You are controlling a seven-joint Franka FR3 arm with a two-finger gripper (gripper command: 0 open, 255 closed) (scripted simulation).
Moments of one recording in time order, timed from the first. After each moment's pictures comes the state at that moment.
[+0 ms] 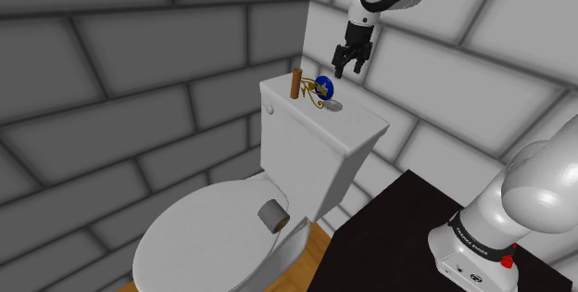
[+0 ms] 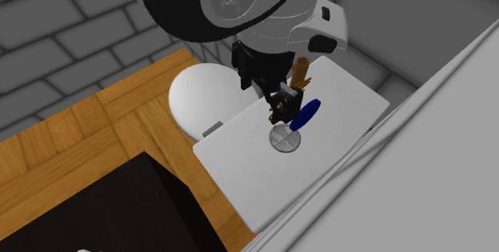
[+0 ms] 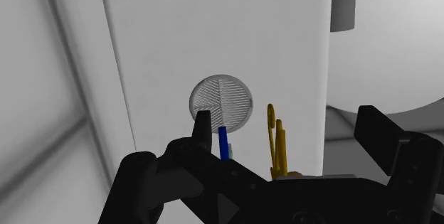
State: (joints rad) arm 0.05 -0.08 -0.05 -2.01 0.01 1.90 0.03
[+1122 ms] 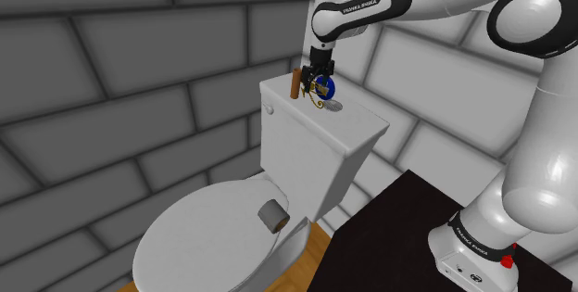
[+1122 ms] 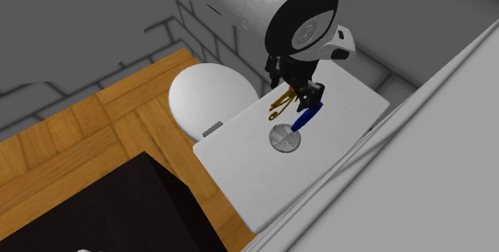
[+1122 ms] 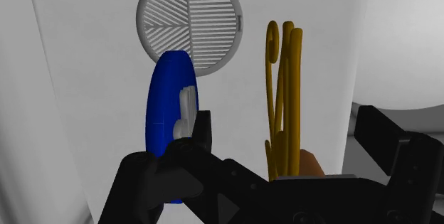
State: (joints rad) arm 0.07 0.34 -0.04 -1.72 0.01 2.01 0.00
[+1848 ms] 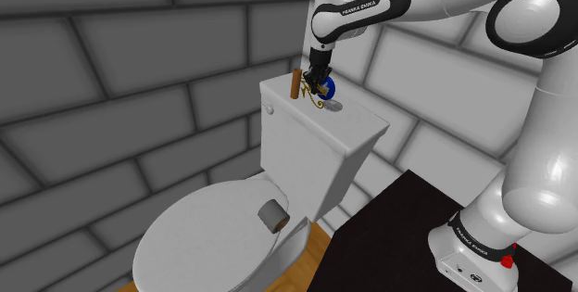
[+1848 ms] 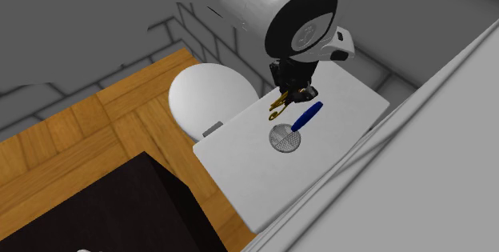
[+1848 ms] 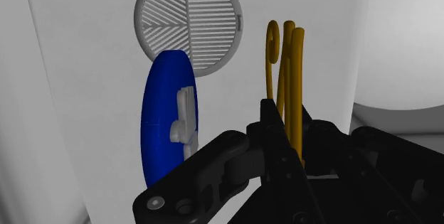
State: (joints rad) arm 0.07 0.34 -0.04 -1.72 0.01 2.02 0.00
